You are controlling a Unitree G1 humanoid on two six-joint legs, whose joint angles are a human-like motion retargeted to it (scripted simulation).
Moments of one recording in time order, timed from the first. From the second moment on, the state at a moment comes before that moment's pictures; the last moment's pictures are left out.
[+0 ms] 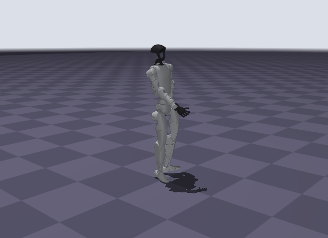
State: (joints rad) left arm 0.19 0.21 0.39 1.61 0.27 0.25 -0.56; right arm -0.35 0.05 0.08 1.12 -0.18 0.03 0.48; waist -0.05 0.04 -0.06; left_leg 0.05 0.06 0.37 0.12 -0.43 -0.10; right_leg 0.05 0.03 -0.28 0.06 0.10 -0.04
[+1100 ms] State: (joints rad) left arm -0.26 0.05 -0.01 1.27 0.06 0.11 -0.41; right arm 0.16 -0.16 -0.13 1.45 -0.45 0.11 0.30; waist -0.30 0.08 -0.01; left_leg 0.11 0.12 0.47 0.04 -0.46 -0.01; right_leg -0.34 -0.02 -0.21 0.80 0.21 -0.17
